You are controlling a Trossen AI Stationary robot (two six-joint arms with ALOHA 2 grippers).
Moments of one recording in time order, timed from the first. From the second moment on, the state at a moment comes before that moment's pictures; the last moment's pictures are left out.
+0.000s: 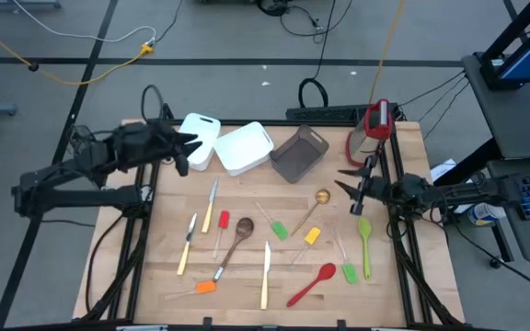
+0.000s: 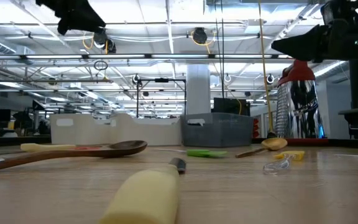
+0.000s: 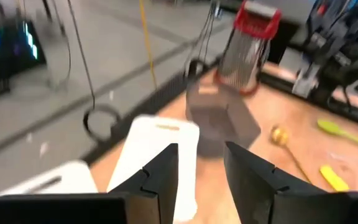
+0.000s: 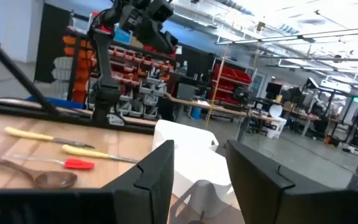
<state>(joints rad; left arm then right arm) 0.33 0.75 0.91 -0.55 -0.19 -0.23 0.01 0.40 0.02 0.57 0.29 -0.29</state>
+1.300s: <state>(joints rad) -0.39 1.30 1.01 -1.22 0.04 -1.62 -0.03 0.41 0.02 0.57 0.37 -0.27</state>
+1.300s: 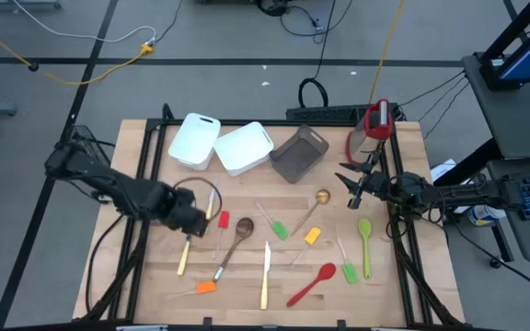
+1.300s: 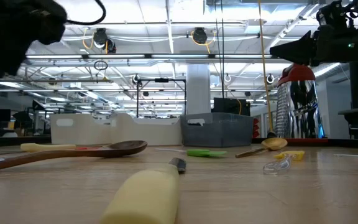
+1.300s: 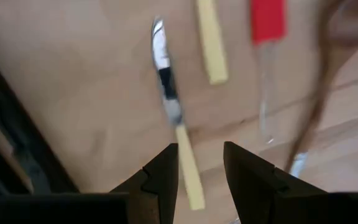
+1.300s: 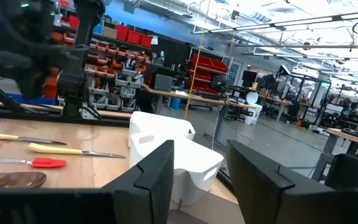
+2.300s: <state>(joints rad) -0.47 1.49 0.69 -0.72 0.21 -1.72 -0.03 0.42 0.02 0.52 0.36 -0.22</state>
